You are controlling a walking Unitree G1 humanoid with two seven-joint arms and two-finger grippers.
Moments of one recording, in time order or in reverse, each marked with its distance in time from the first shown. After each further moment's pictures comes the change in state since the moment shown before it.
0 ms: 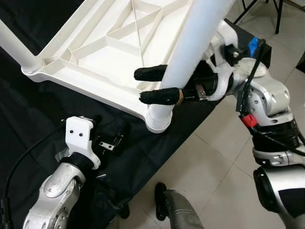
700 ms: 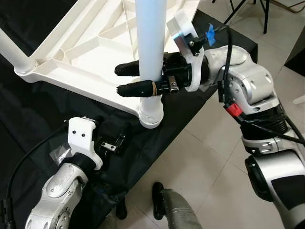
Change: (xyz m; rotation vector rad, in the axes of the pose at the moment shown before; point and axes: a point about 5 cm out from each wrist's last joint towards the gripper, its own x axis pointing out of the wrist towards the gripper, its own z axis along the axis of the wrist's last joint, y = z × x) left arm 0.001 -0.003 -0.001 -0.009 0.003 -0.004; right arm 0.026 -0.018 0.002 0.019 0.104 -0.076
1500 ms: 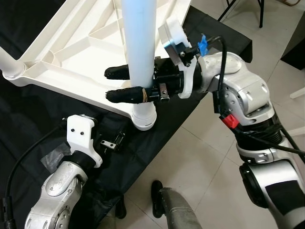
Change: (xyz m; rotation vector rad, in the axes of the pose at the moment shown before) left arm 0.002 0.001 0.004 0.000 -0.028 -0.002; right arm 0.017 0.019 0.006 -0.059 -0.025 0.001
